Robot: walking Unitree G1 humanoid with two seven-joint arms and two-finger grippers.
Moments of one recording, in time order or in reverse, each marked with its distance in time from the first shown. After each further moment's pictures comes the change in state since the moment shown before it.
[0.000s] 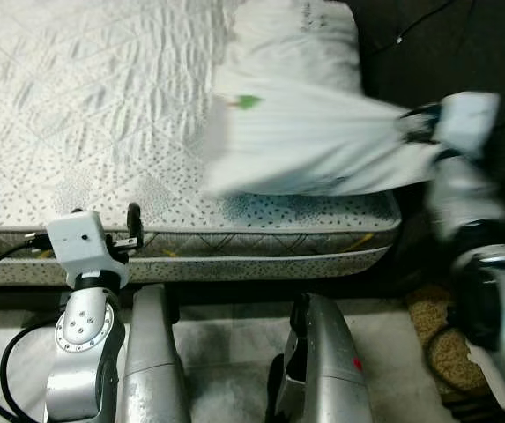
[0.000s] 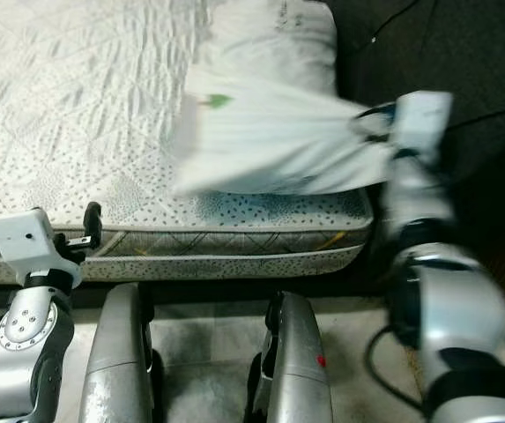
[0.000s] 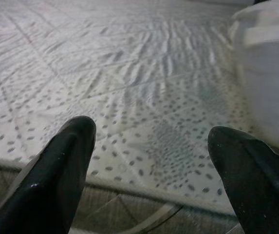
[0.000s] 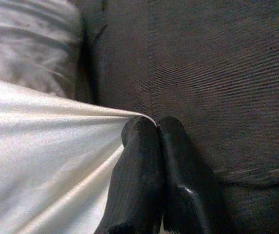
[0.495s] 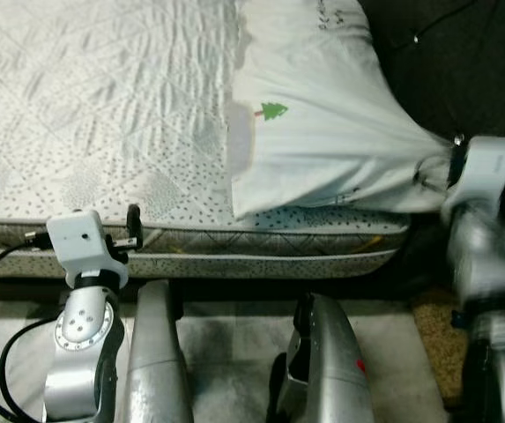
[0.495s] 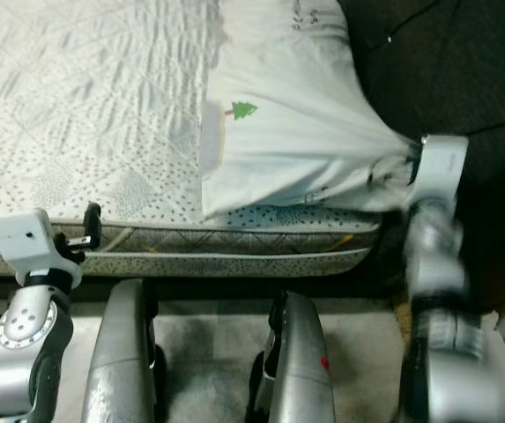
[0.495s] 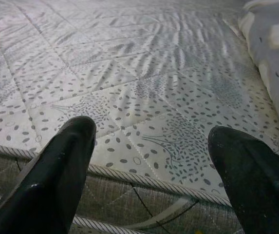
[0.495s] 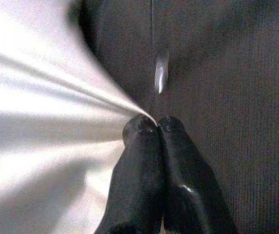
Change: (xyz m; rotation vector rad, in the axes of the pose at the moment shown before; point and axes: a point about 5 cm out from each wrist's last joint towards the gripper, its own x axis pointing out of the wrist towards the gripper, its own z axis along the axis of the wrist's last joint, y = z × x) left arm 0.002 0.000 0.002 0.006 0.010 -0.005; right arm -0.063 -0.021 -0.075 -0.078 0.022 -0.002
